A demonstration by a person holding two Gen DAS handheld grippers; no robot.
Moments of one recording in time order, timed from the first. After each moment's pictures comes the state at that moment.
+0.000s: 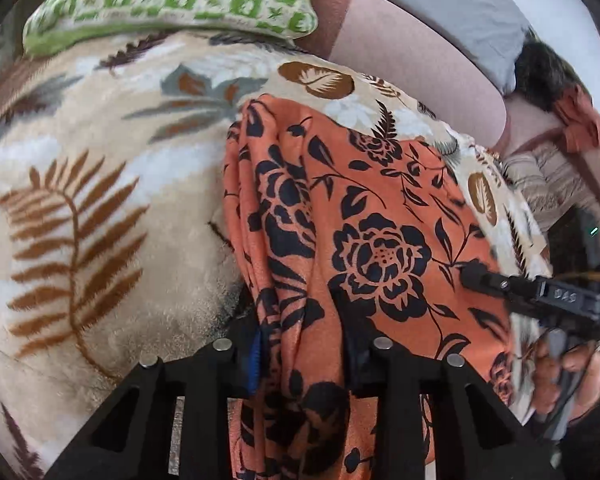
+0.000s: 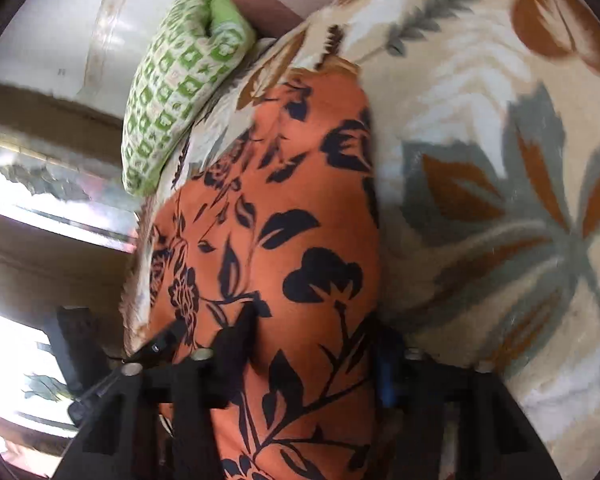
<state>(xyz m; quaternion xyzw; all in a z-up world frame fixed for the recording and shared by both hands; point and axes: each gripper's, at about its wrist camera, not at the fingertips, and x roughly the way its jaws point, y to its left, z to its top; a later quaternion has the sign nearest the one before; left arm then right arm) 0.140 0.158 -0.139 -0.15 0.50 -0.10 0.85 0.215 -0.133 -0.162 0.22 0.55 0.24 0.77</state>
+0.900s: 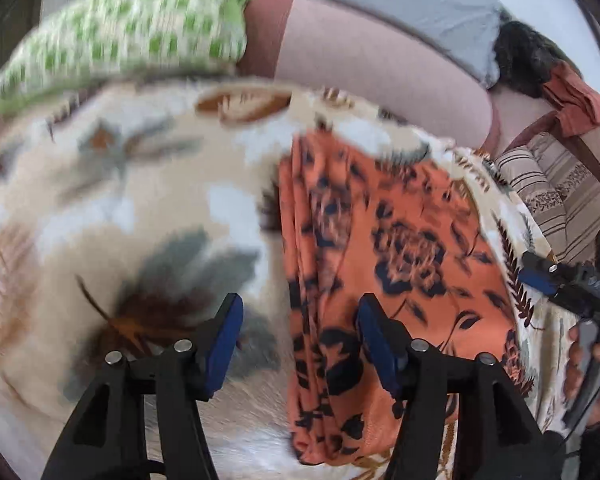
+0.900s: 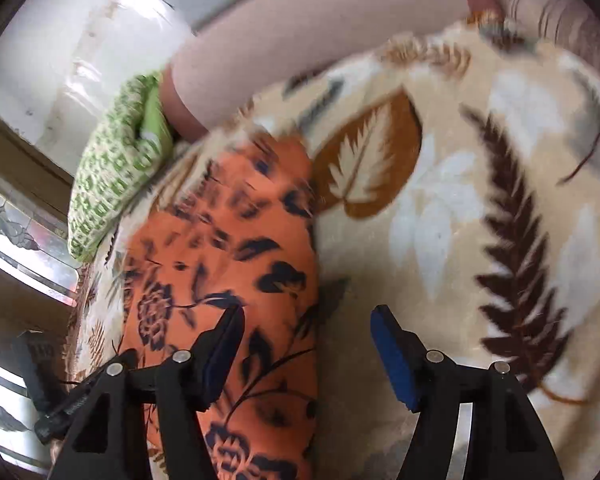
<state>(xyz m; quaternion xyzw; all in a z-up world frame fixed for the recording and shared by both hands) 0.173 0.049 -0.117 -0.10 0.44 -0.09 0.88 0.216 -0.291 -0.101 0.19 0.45 0.12 0.86</state>
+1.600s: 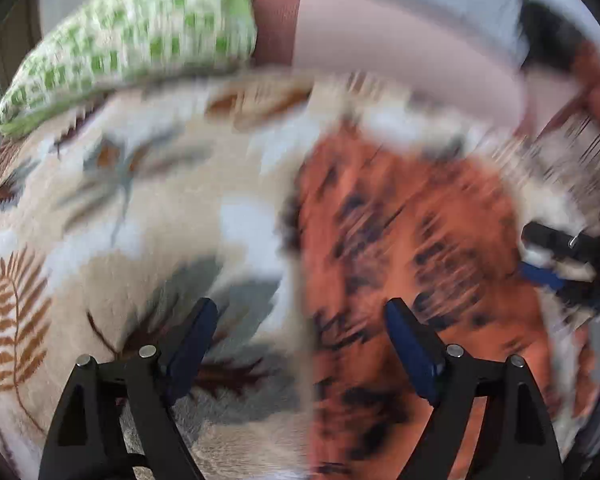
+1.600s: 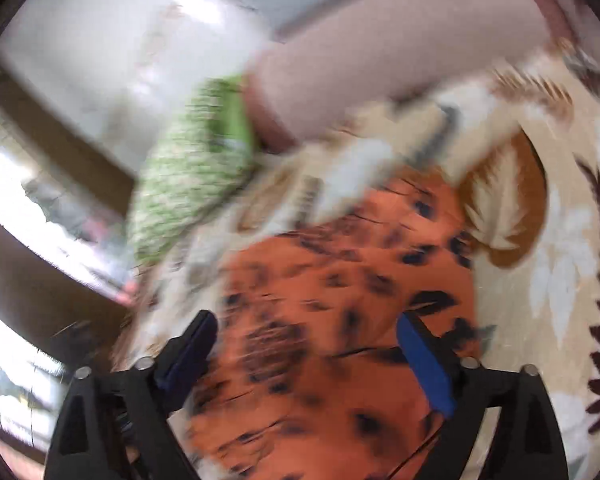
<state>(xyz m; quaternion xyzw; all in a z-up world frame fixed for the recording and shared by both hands) 0.216 0.030 -0.151 -0.06 0.51 -0.03 0.86 0.265 -0.242 -0.130 0.25 0.49 0.18 0.81</state>
